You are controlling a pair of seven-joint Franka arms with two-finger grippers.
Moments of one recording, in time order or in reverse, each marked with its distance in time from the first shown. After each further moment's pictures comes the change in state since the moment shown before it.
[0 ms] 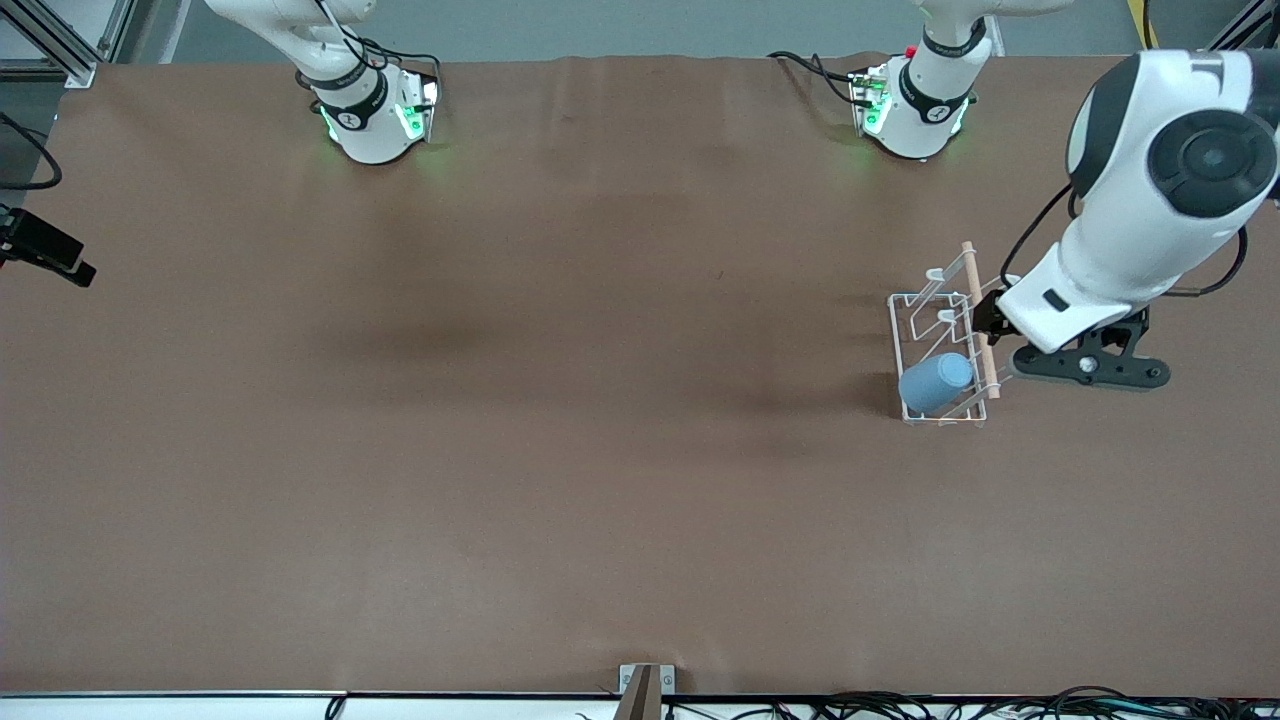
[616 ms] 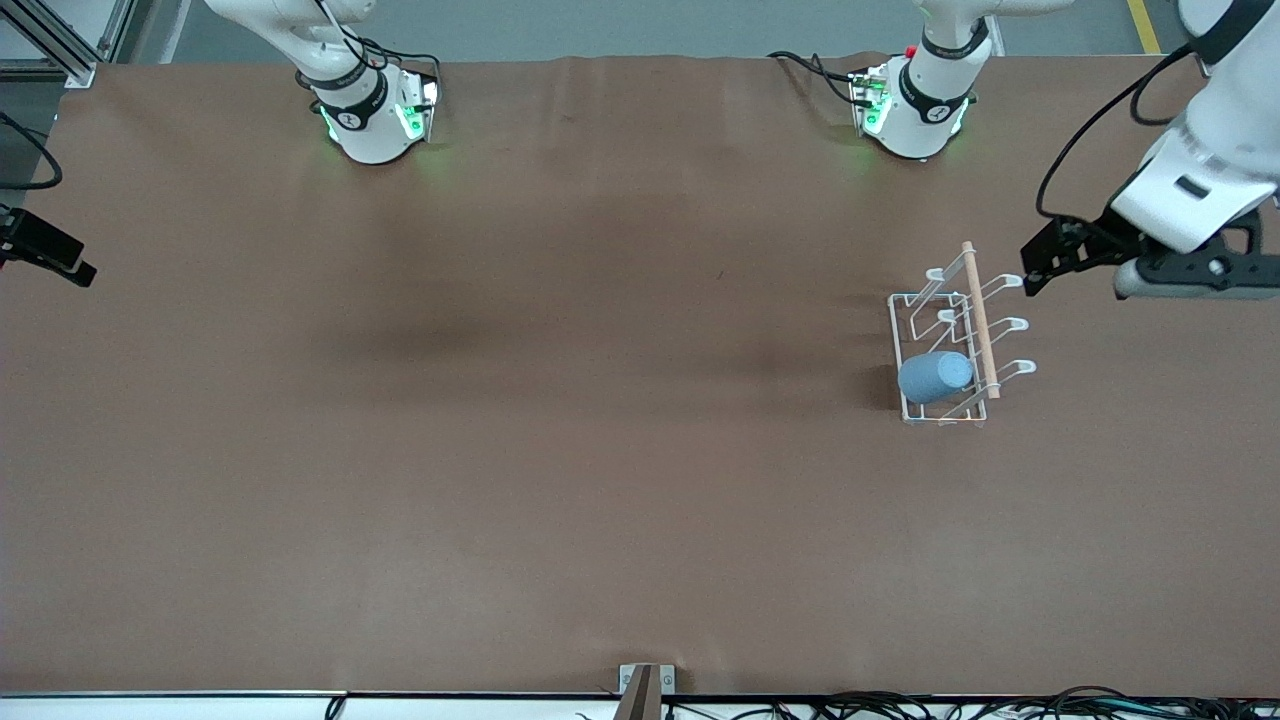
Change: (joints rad) left arm -0.041 -0.187 0.129 -0.034 -0.182 -0.001 -0.003; right arm 0.000 0.000 0.000 0.000 0.000 0.000 0.000
